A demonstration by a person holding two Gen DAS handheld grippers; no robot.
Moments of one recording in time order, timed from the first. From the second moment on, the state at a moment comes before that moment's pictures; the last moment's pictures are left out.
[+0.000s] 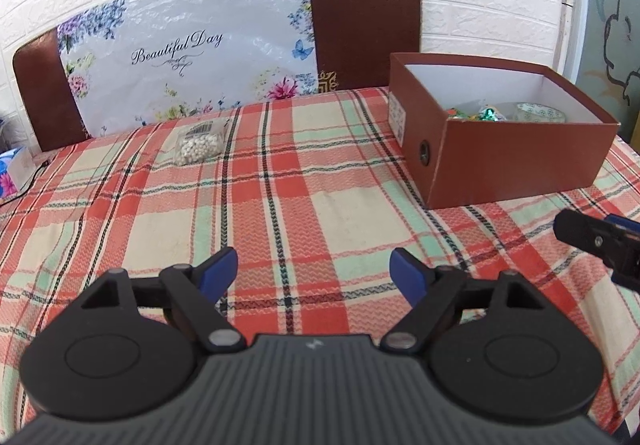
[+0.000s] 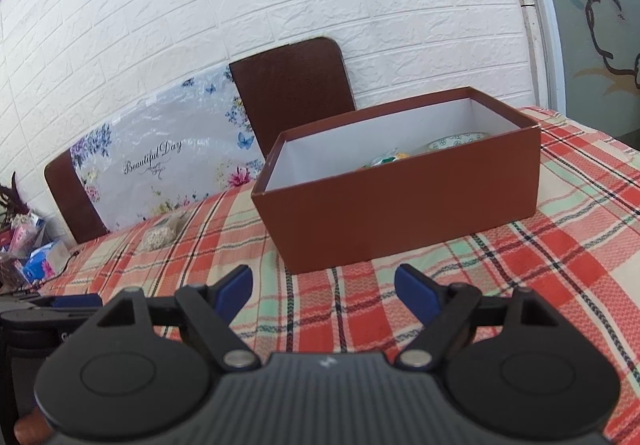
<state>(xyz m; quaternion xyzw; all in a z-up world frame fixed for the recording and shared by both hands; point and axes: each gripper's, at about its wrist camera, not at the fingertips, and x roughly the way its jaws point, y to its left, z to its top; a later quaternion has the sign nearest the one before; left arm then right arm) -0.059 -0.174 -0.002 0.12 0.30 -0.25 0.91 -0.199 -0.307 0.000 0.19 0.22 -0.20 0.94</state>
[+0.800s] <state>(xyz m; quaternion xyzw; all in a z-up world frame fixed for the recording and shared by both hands) 0.078 -0.037 -0.053 0.02 0.30 -0.06 0.95 -0.063 -0.223 -0.017 0.08 0.32 -0.09 0.94</state>
